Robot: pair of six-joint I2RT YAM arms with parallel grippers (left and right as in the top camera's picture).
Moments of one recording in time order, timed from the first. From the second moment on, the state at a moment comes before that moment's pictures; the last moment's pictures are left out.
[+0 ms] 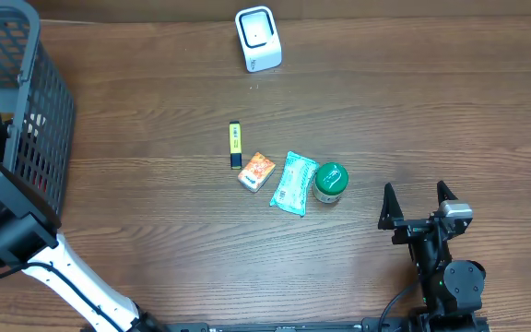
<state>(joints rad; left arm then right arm) 0.65 2.32 2.03 -1.36 -0.04 0.21 0.08 0.01 0.02 -0.03 0.01 0.12</state>
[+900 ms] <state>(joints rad) 0.63 2.33 2.02 -1.35 -0.03 0.19 0.08 0.01 0.02 -0.03 0.01 0.12</state>
